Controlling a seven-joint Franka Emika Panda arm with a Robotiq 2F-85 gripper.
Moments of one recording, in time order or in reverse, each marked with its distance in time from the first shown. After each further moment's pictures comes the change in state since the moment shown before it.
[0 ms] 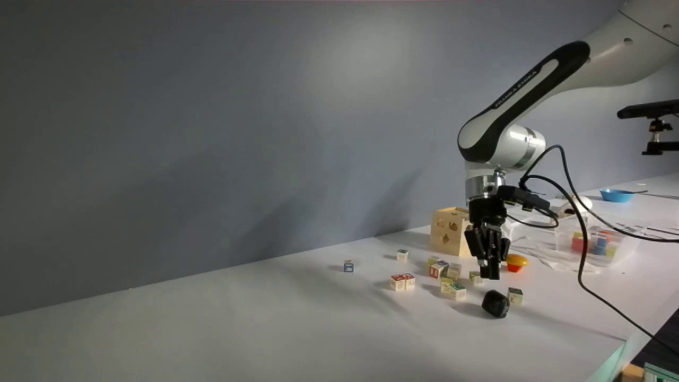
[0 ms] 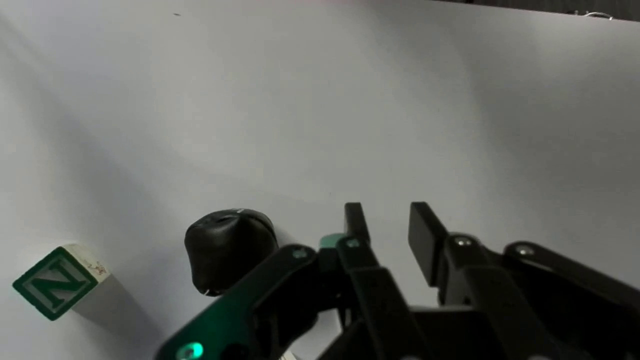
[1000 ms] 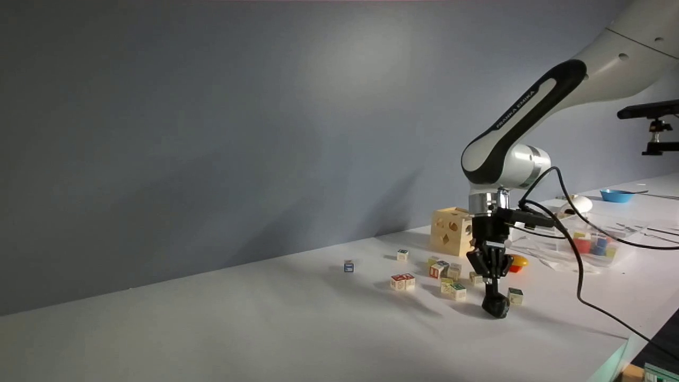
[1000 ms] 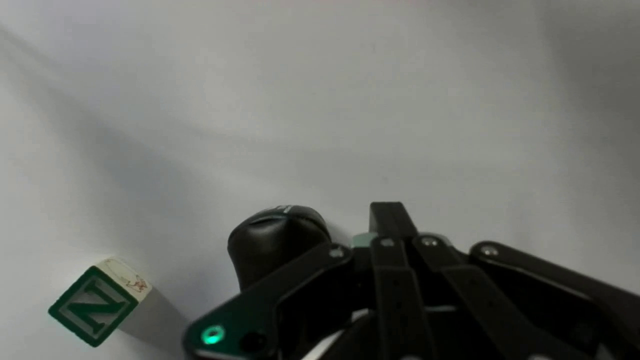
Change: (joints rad) arm 0.002 0.034 0.001 -0.086 -0.040 0.197 0.098
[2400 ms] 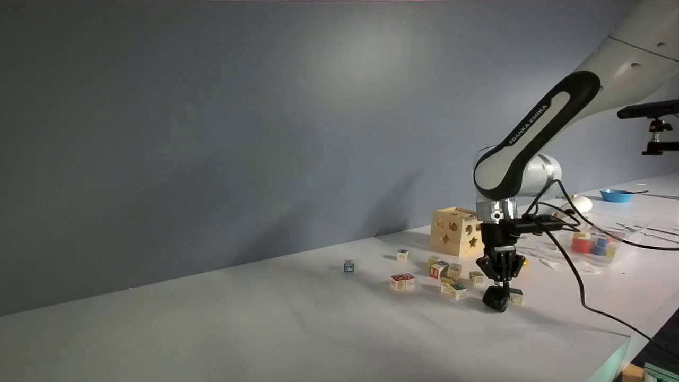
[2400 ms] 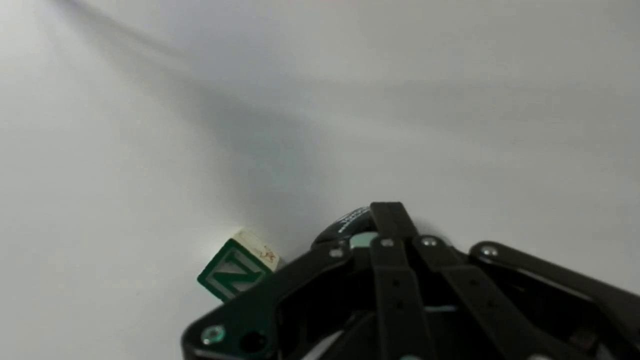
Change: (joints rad) arm -0.044 0.003 -0.002 -0.054 -0.232 0.156 0.199
